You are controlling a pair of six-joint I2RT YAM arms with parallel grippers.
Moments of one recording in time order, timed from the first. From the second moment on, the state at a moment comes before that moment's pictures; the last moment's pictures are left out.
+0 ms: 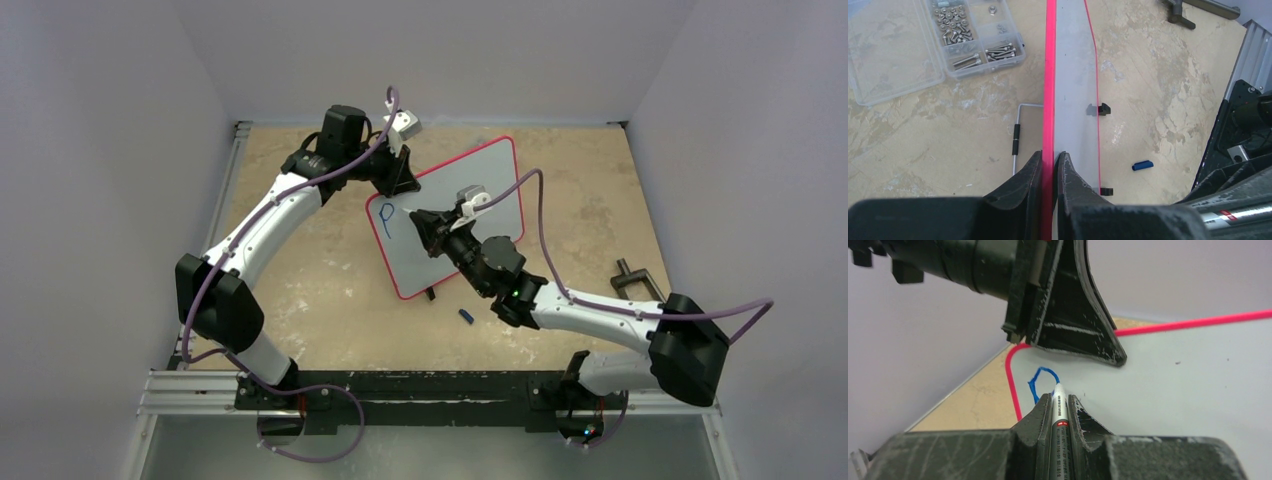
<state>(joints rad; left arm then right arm) -0.44 1.62 1.53 -0.52 0.59 0.16 0.99 1.27 0.73 0.70 0.37 0.22</state>
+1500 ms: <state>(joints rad) -0.44 1.62 1.53 -0.52 0.58 0.16 0.99 1.37 0.72 0.74 0.37 0.21</state>
